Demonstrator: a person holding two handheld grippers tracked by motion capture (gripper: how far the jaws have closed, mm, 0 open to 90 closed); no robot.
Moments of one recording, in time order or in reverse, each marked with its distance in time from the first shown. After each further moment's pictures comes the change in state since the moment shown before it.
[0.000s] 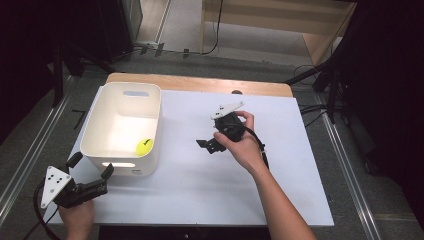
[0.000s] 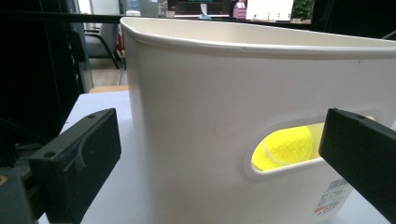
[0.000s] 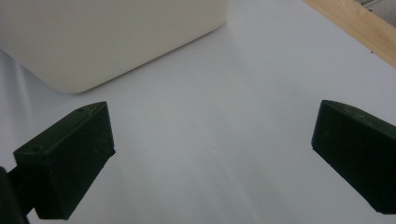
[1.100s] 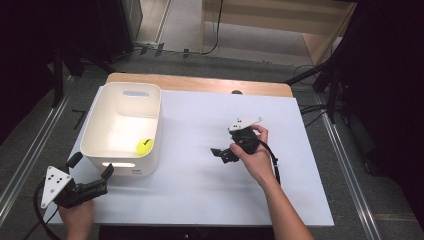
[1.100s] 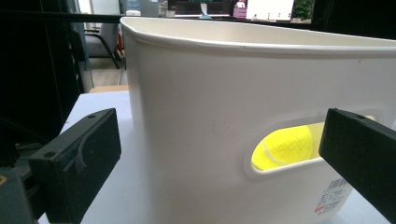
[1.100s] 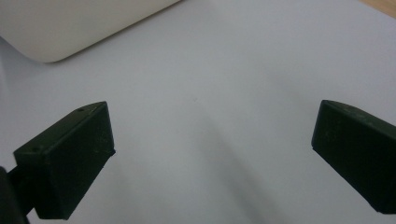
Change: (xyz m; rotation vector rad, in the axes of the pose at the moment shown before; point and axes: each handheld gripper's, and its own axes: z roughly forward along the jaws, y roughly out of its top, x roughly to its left) left arm 0.000 0.000 0.000 0.001 0.002 0.001; right arm -0.013 -0.060 -0.007 -0.044 -0.028 0.089
